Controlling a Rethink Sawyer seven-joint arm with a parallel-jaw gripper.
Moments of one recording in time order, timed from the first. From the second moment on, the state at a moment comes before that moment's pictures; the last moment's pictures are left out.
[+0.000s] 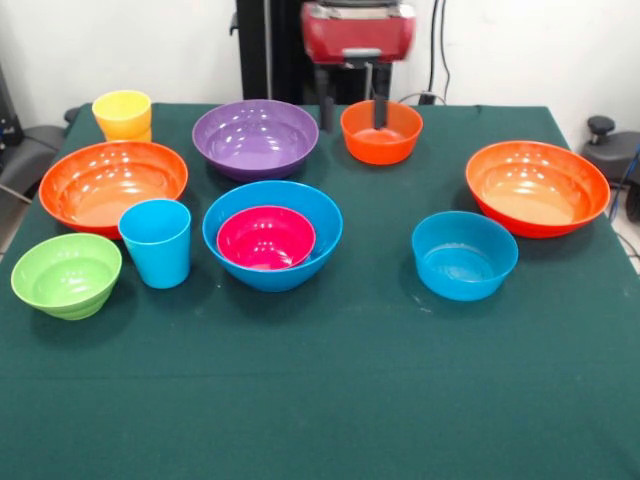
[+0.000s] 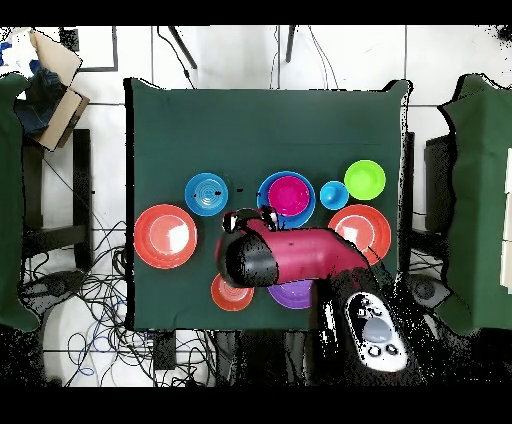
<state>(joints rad) -0.43 -0.87 0.26 1.96 -0.38 0.24 1.73</state>
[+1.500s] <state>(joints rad) -0.16 -0.75 -0.03 1.93 -0.36 0.10 1.75</state>
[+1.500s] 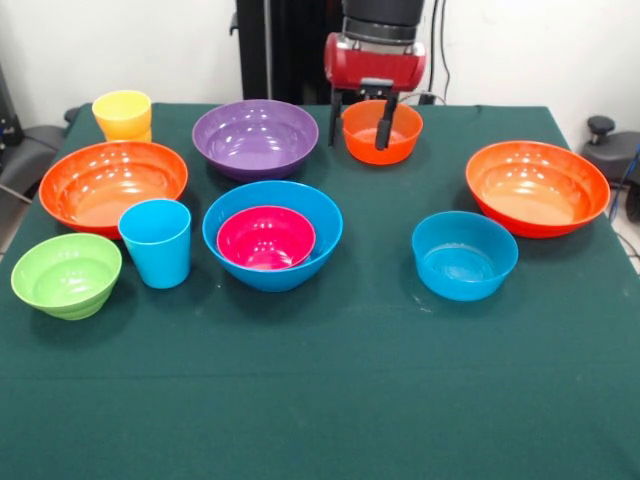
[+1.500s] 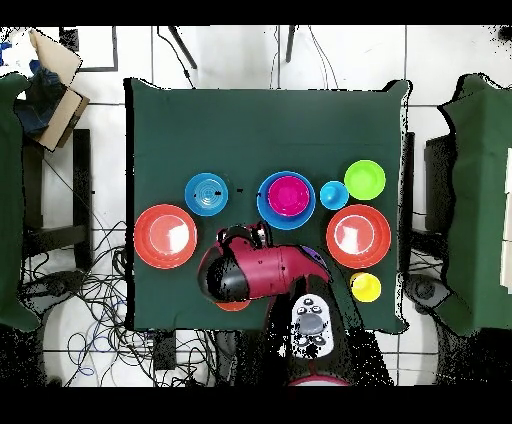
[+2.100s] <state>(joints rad) -0.14 -0.85 -0.05 1.93 -0.31 0.13 1.75</state>
